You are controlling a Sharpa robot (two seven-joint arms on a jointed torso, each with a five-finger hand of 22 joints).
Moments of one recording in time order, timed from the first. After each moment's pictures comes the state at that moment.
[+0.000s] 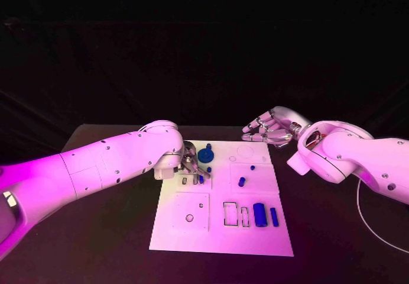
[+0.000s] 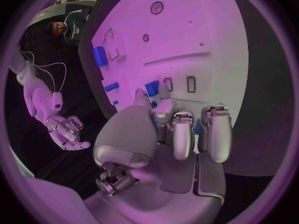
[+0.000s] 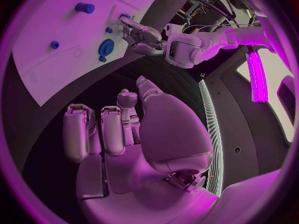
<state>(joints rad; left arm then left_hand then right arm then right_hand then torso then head) 1.29 -0.48 -0.03 1.24 -1.03 0.32 -0.67 1.21 0.13 -0.28 0.27 0.05 0.96 0.04 0.60 0.52 1.33 -0.02 1.18 1.11 1.46 -0.08 1.57 1.31 0.04 1.47 0.03 1.51 1.31 1.30 -0.93 -0.02 1.65 -0.90 -0.33 -0.13 1.34 -0.07 0.12 0.17 0.22 1.03 0.13 0.10 0.08 1.25 0.05 0.91 1.05 1.46 -0.02 1.38 1.29 0.05 1.40 0.08 1.44 1.31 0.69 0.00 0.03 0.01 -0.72</state>
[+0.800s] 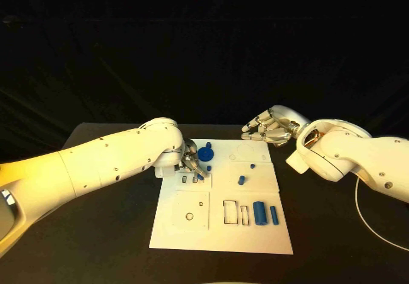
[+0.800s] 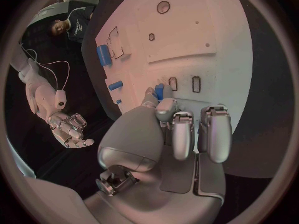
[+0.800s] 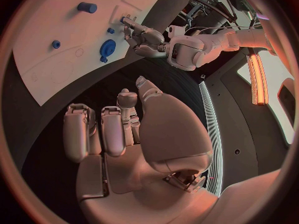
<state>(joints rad) 1.29 -0.49 -0.03 1.25 -1.00 0.31 -0.67 1.45 0.18 -0.10 0.18 0.07 0.88 0.04 0.58 0.55 1.29 -0.03 1.13 1.07 1.46 -0.09 1.57 1.31 0.04 1.47 0.02 1.51 1.31 1.30 -0.92 -0.02 1.64 -0.92 -0.33 -0.14 1.34 -0.07 0.12 0.17 0.22 1.04 0.13 0.11 0.08 1.25 0.05 0.91 1.05 1.47 -0.03 1.38 1.29 0.05 1.39 0.08 1.44 1.31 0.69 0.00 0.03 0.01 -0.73</state>
